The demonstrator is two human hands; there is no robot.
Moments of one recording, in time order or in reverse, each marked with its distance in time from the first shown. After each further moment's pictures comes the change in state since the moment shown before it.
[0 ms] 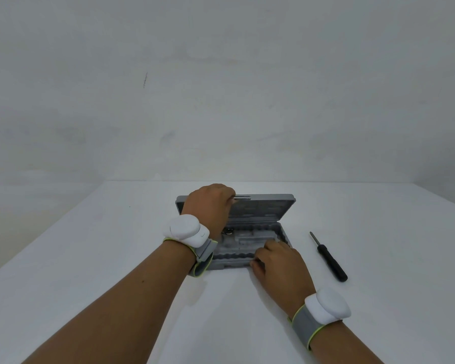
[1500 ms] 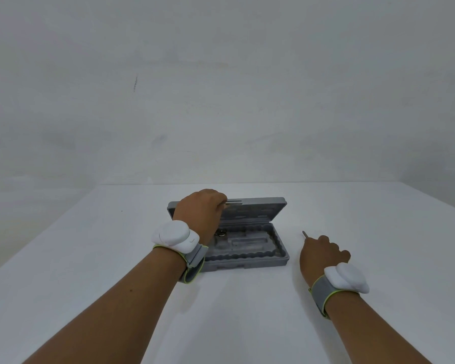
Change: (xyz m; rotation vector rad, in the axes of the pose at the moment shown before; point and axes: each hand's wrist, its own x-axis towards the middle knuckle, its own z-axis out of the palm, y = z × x) left_hand -0.005 0.005 -0.005 0.024 -0.062 -0.030; right_hand 0.008 0.068 -0.013 -0.427 -0.171 0.671
